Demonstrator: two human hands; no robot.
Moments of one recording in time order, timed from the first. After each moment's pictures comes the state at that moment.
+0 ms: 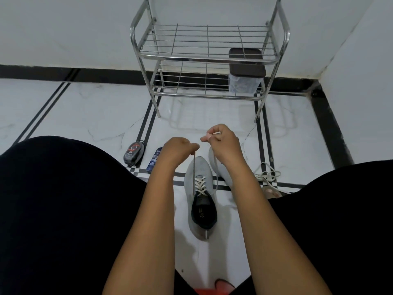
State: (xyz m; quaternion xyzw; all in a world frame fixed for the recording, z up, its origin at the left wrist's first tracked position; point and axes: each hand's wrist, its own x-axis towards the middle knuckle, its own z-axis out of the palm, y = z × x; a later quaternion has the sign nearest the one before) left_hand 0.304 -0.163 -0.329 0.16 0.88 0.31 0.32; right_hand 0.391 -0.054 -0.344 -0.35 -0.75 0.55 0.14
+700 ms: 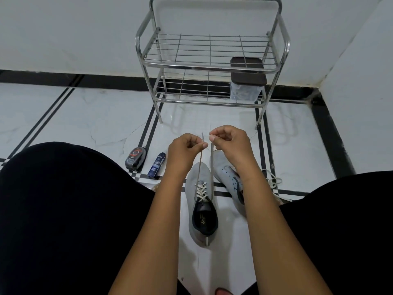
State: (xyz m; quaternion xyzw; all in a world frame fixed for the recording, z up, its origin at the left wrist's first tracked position) left_hand 0.317 -0.160 -0.337 0.19 0.79 0.55 0.19; right_hand 0.397 -0.041 -0.324 -0.31 -0.73 0.57 0.19
